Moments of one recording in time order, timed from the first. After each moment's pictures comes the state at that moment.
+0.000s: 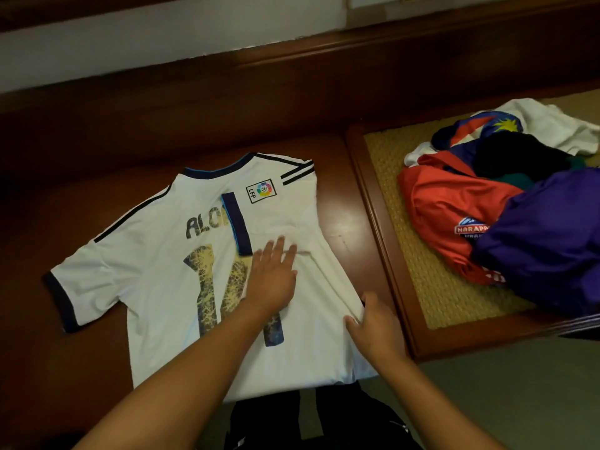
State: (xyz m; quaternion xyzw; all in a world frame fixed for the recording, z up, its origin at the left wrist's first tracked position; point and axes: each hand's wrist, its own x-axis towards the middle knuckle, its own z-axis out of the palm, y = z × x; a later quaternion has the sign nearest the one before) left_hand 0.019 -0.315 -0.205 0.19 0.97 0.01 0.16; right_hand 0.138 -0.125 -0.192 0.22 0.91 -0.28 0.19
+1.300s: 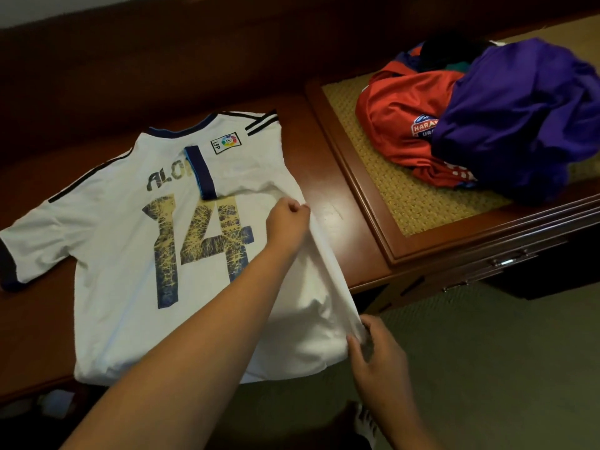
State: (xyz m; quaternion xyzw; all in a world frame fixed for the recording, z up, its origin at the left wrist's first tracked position) left_hand 0.102 -0.228 -0.209 -0.08 0.85 0.51 0.11; right_hand 0.337 -0.156 -0.245 0.22 0.85 -0.48 -0.03
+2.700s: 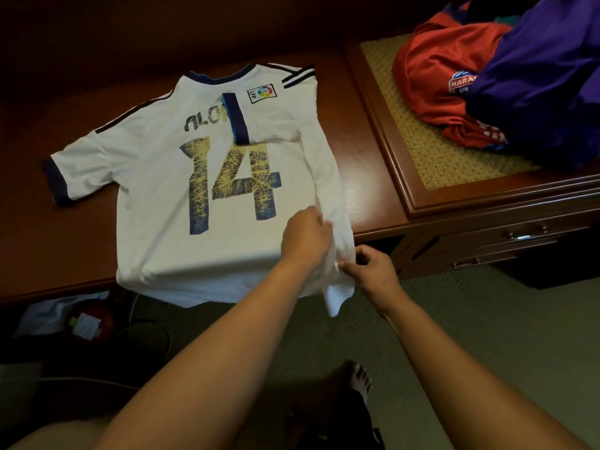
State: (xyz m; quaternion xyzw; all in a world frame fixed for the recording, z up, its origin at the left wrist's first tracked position) left_hand 0.218 -0.269 -0.210 -0.01 0.94 0.31 0.13; right_hand 0.295 -0.150 -0.269 0.20 0.73 -0.64 0.10
